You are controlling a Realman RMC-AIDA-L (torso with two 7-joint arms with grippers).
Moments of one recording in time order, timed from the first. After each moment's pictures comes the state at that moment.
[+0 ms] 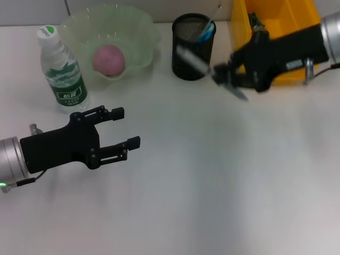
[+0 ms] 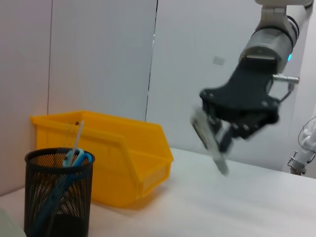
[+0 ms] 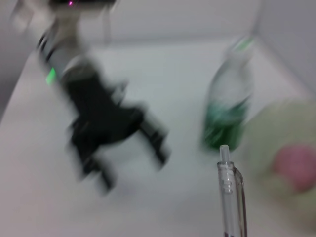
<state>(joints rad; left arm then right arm) -0.46 -2.06 0.55 0.42 1.98 1.62 -0.95 0.78 2.05 -0.81 -0.96 -2.23 -1.65 1.57</state>
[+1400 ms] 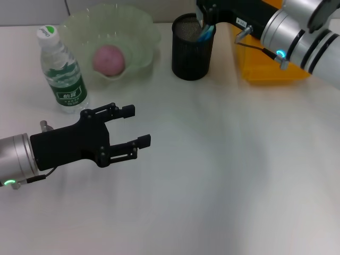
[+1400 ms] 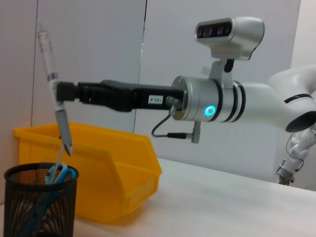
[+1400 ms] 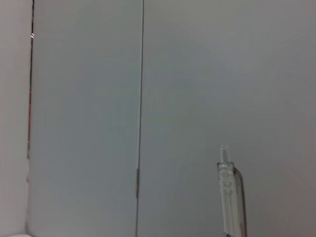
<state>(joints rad) -0.49 -2.07 0.55 0.39 1.98 1.63 -0.94 0.88 2.09 -0.80 -0.13 -1.20 -1.02 0.67</state>
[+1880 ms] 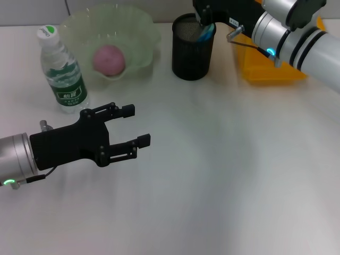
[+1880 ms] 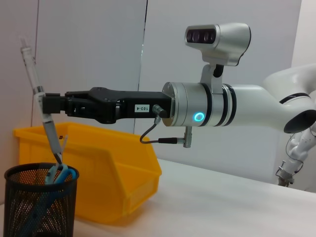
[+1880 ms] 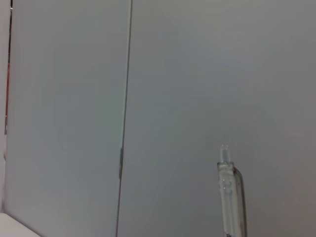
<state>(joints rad) -0.49 -2.07 0.55 0.39 1.98 1.63 -0.95 0.94 2.09 -0.80 -0.07 -1.13 -0.92 0.57</state>
